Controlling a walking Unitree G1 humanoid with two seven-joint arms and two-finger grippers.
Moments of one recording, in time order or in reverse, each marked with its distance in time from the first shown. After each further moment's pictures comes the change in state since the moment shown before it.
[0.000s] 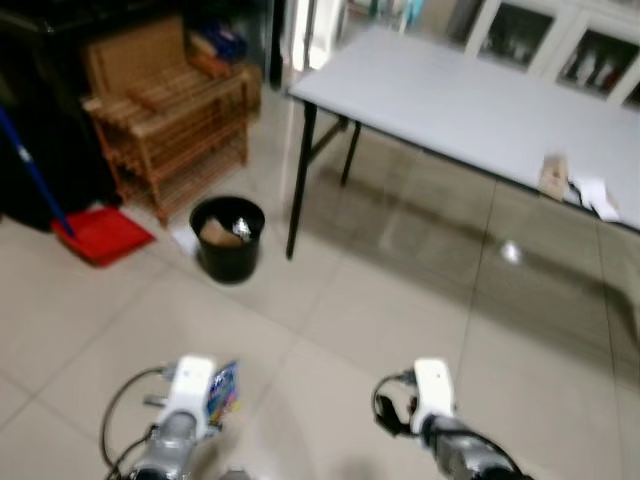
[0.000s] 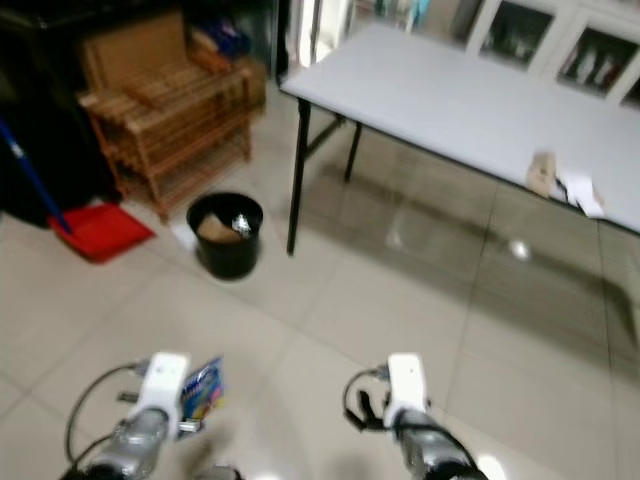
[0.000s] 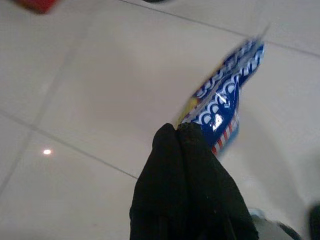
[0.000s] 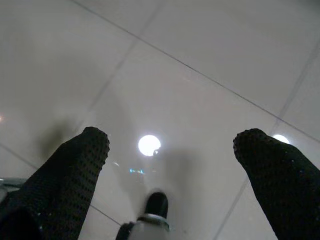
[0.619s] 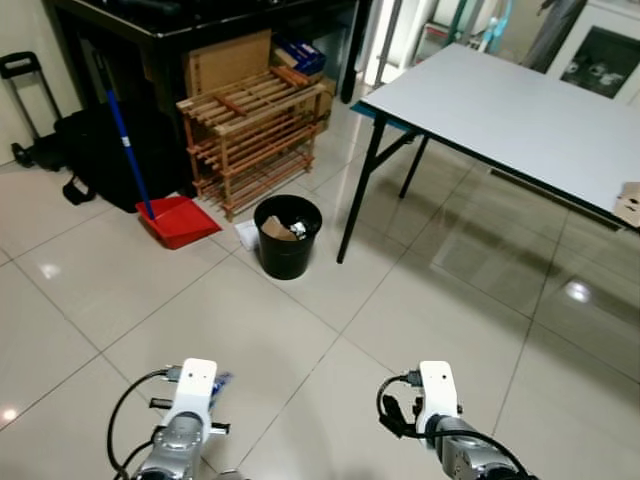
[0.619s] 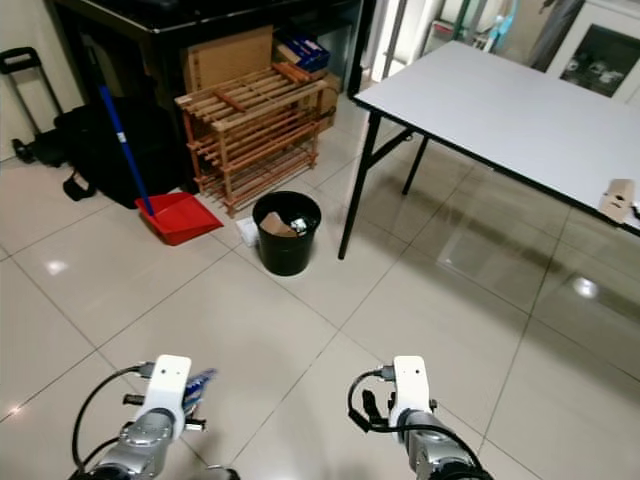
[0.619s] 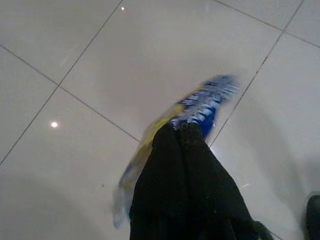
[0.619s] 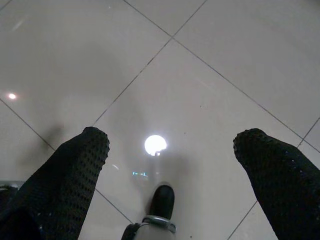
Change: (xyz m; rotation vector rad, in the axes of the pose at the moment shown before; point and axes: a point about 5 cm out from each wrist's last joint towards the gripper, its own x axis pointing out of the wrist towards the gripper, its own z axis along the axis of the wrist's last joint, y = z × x) left arm -0.002 -0.008 -0.004 -0.030 0.009 -0.010; right arm -0.001 -0.006 0.000 0.005 0.000 -0.014
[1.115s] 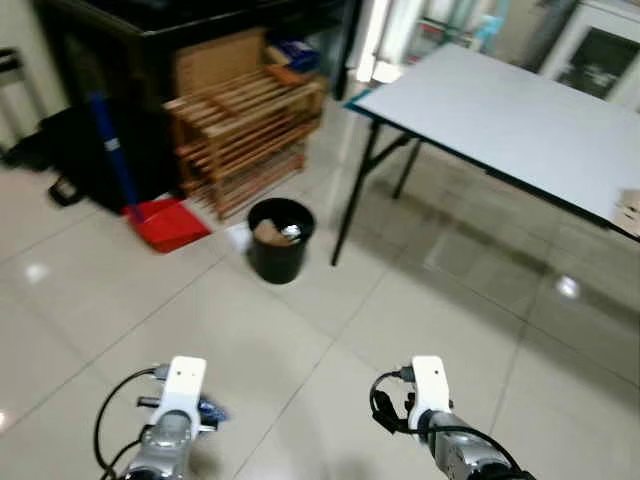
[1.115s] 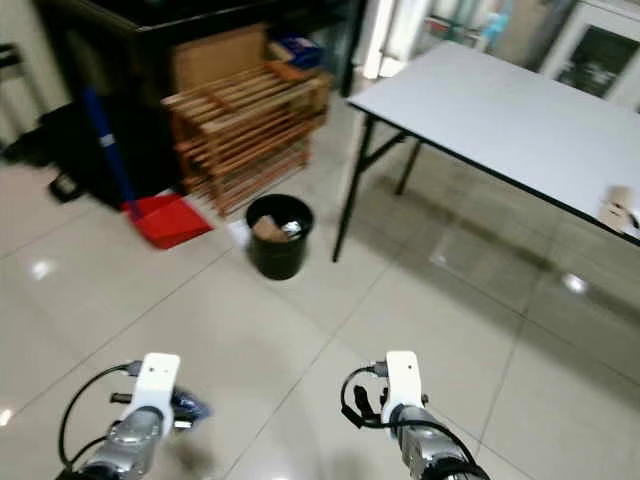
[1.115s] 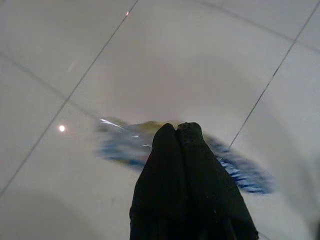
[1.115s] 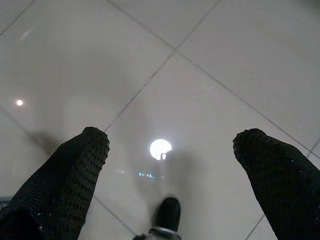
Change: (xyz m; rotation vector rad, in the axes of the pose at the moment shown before) left arm 0.001 0.013 0.002 0.007 -0.006 0.032; right arm 0.002 0.008 0.006 -0.002 -0.015 0.035
